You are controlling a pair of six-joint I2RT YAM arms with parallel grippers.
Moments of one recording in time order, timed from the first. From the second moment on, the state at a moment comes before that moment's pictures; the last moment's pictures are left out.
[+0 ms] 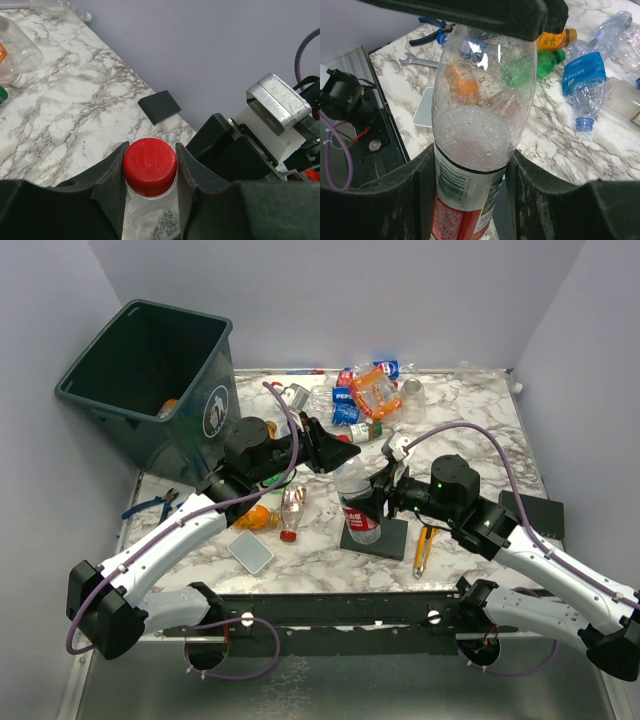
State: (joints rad) left arm -0.68 1.16 1.00 0.19 0.40 -0.62; right arm 0.82 0.92 0.83 -0.13 -0.27 0.08
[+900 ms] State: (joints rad) left arm -0.68 1.10 1.41 0.04 -0.24 -0.22; right arm 0.82 0.76 0.96 -0.10 -0.09 0.32
